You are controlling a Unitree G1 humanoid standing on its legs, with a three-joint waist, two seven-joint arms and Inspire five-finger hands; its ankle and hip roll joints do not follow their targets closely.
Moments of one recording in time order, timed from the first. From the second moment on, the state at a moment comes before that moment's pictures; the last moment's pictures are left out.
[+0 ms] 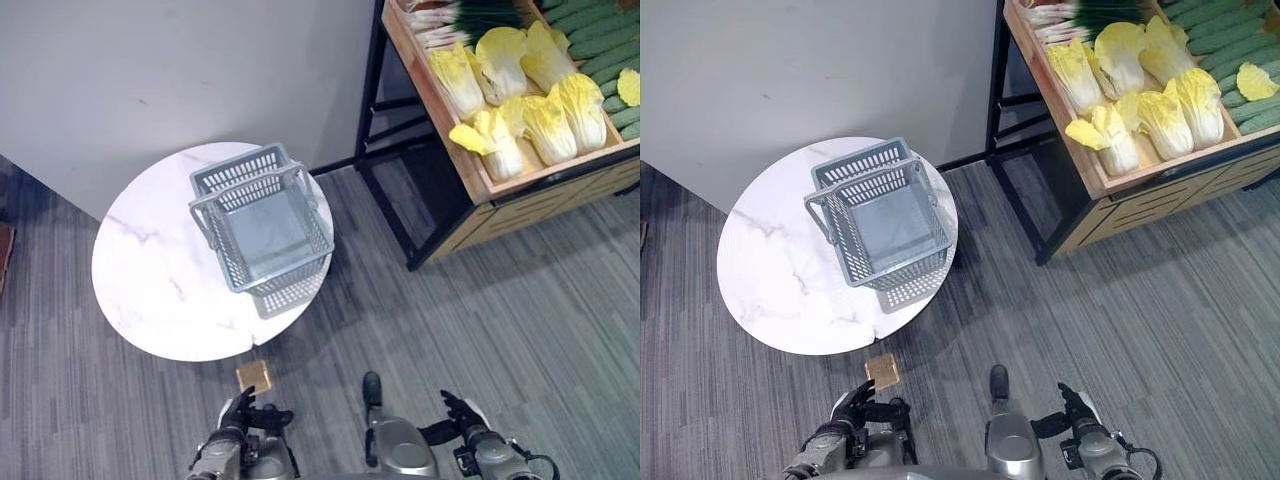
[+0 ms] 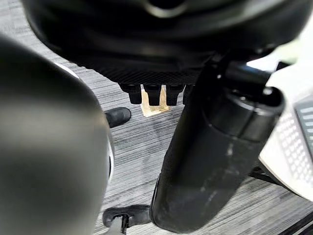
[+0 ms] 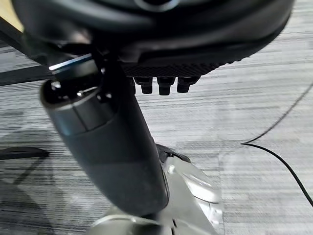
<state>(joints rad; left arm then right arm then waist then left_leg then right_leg) -0.11 0.14 -0.20 1.25 -0.31 -0.16 0.08 -0.06 -0.36 0.32 1.18 0.15 -0.11 -0.06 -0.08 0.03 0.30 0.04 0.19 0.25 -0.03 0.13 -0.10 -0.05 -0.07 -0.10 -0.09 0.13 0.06</state>
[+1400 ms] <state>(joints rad) -0.06 0.19 -0.23 1.19 -0.24 -0.18 0.14 -0.86 -0.78 0.68 0.48 -0.41 -0.12 -0.19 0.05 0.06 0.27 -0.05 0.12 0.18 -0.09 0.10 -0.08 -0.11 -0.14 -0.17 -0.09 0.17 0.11</state>
